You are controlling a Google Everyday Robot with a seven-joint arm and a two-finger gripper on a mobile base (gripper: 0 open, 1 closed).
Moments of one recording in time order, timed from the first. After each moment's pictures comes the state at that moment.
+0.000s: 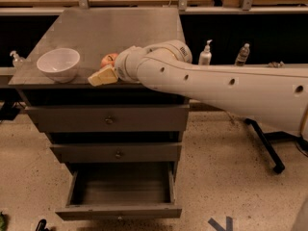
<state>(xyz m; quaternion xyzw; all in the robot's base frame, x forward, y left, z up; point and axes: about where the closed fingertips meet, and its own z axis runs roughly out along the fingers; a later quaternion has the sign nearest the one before) 0.706 0.113 0.860 -0.37 0.75 0.13 0.53</state>
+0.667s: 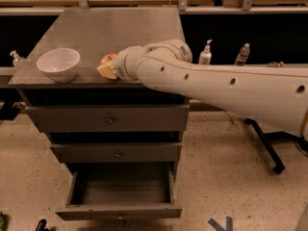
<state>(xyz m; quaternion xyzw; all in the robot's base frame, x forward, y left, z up) 0.705 0.117 0.863 -0.37 0.75 0.13 0.53</state>
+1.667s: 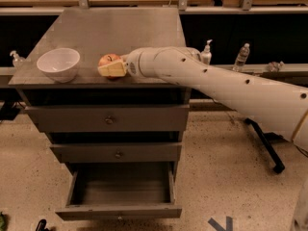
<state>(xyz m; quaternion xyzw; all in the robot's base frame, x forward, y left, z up) 0.735 0.095 0.845 -0.30 0.77 0.22 0.52</state>
